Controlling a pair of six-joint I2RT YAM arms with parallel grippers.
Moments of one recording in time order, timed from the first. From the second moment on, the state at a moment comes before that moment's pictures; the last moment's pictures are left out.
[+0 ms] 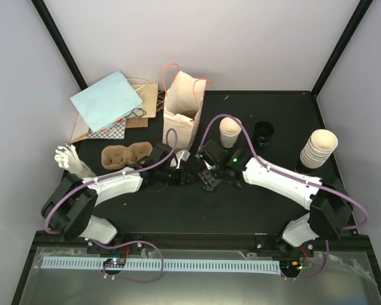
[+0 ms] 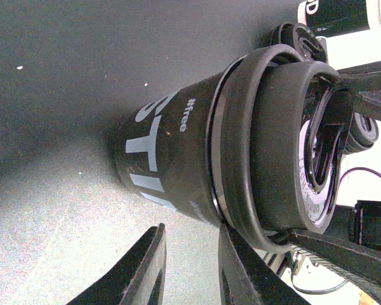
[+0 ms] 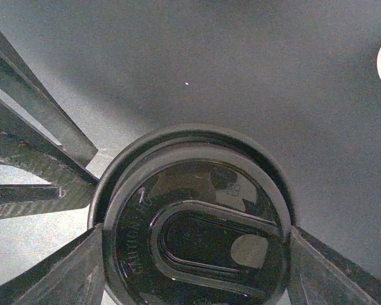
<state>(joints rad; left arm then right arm) -0.64 1.44 0.67 -0.01 0.58 -0.68 0.91 1.49 1.12 -0.76 0.16 0.18</state>
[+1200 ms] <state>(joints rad) -0.64 1.37 0.67 -0.03 0.55 -0.68 0.92 1.46 1.10 -0.75 0.15 0.19</state>
